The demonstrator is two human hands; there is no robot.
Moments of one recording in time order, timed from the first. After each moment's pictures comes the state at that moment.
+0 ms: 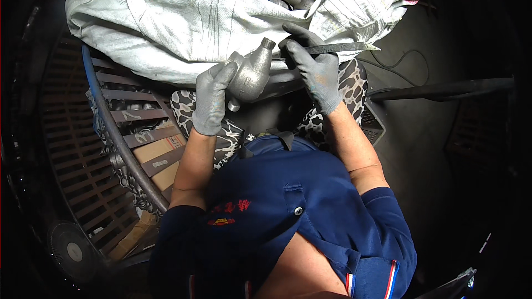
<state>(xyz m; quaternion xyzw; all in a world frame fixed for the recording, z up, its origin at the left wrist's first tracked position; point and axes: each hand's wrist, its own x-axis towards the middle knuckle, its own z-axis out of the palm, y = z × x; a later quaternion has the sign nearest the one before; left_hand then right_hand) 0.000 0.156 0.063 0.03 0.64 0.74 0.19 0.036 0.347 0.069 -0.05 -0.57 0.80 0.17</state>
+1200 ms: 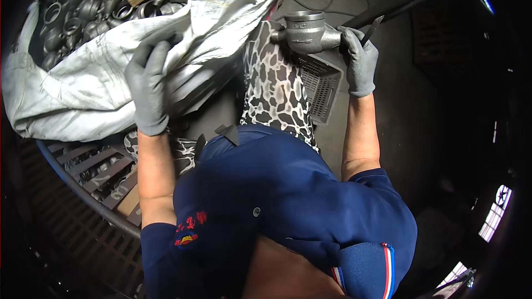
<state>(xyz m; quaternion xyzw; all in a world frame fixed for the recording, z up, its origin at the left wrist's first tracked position) -0.028 0.245 0.091 0.25 0.69 0.67 0.13 0.190 0.523 0.038 -0.35 -0.63 0.59 0.36</state>
